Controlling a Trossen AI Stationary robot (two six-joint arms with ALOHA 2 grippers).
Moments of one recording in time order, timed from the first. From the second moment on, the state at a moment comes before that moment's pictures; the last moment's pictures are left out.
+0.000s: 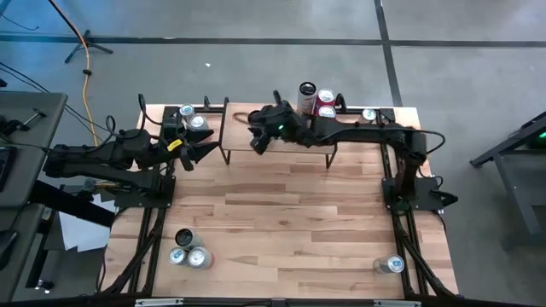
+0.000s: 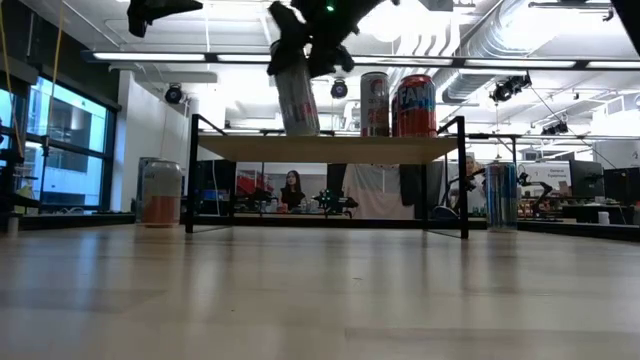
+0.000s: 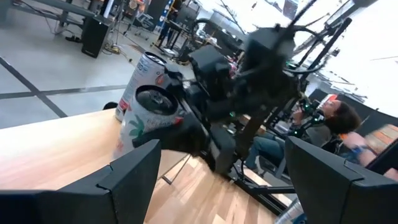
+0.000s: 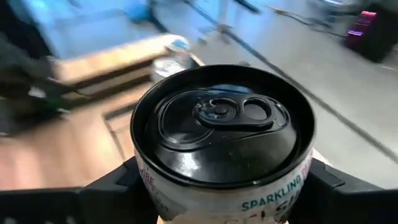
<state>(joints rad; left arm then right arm) -0.04 0.57 0.69 -0.12 -0.42 -0.54 -0.17 1.86 1.68 -0.31 0.35 0.15</state>
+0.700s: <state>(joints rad) -0.04 0.57 0.69 -0.11 -0.43 -0.53 -0.27 1.71 1.39 -0.02 -0.04 0.07</state>
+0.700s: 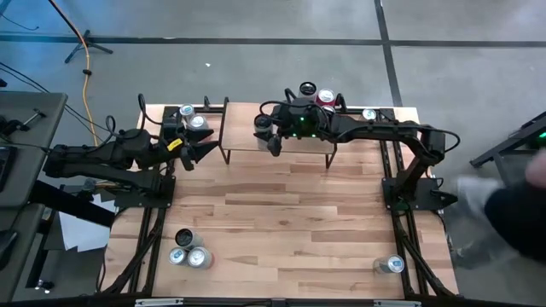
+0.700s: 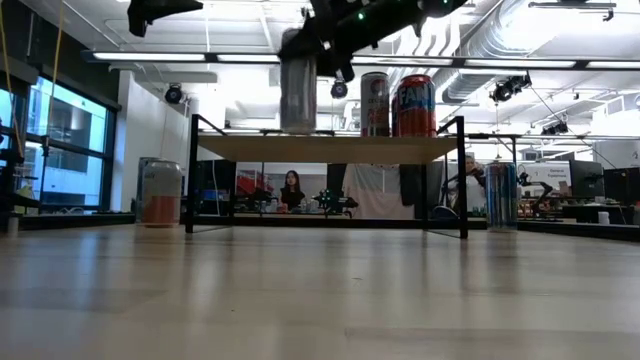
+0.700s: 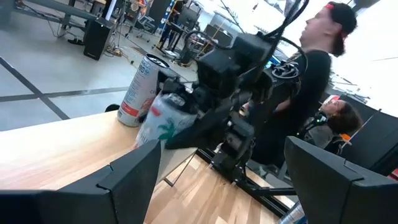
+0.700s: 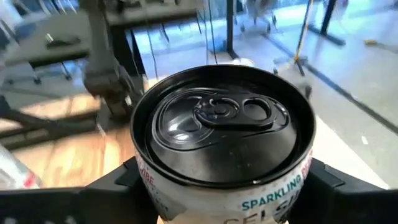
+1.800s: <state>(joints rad) -0.04 0.57 0.69 -0.11 -0.43 -0.51 -0.27 1.65 1.39 -0.15 0.02 0.05</state>
